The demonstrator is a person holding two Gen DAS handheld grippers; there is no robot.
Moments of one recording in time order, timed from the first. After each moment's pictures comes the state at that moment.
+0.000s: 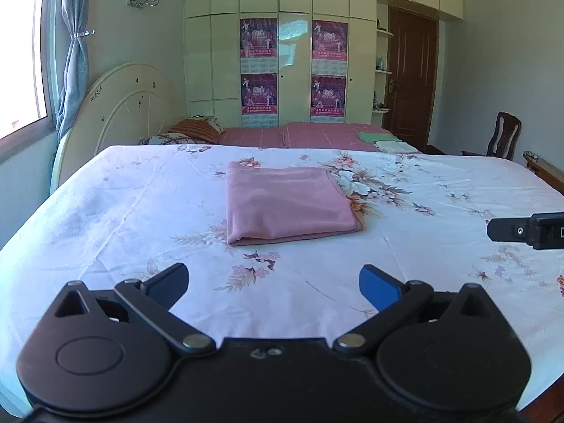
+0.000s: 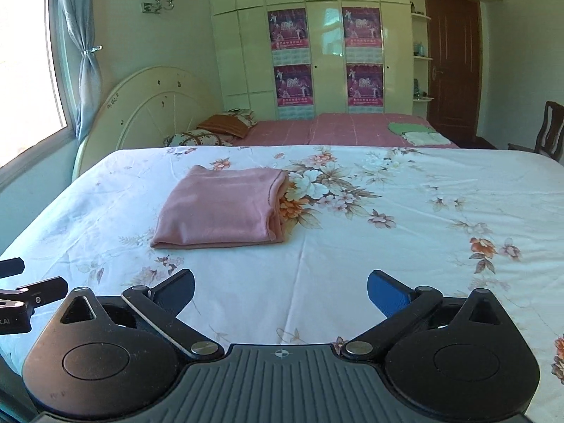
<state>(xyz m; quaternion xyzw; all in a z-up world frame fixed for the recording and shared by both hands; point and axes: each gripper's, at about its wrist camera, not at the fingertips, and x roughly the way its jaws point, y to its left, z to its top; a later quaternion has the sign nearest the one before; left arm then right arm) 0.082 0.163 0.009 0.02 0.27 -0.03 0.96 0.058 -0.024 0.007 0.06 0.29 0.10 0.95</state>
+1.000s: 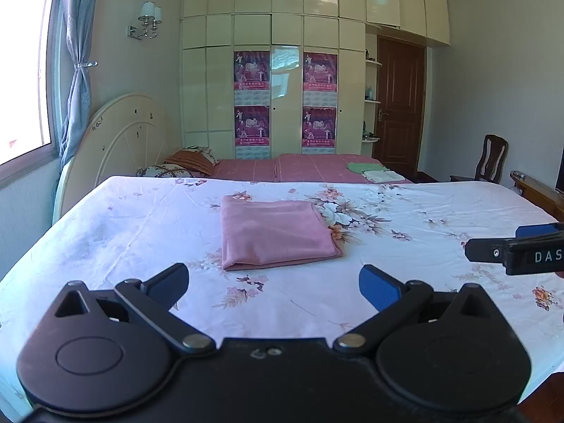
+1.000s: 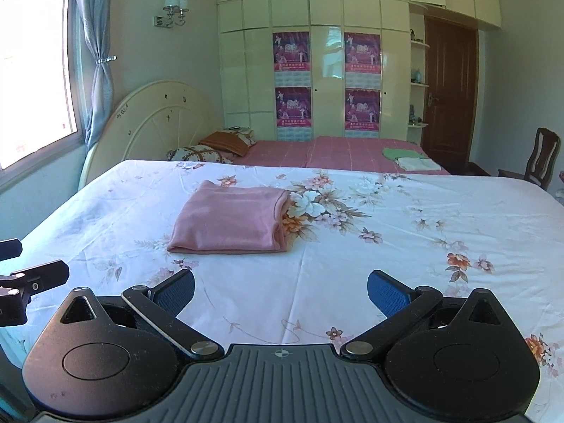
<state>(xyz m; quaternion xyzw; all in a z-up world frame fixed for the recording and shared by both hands) 0.036 0.154 0.036 0.02 0.22 -0.04 0.97 -0.017 -0.021 0.039 0.03 0.26 0.09 0.96</state>
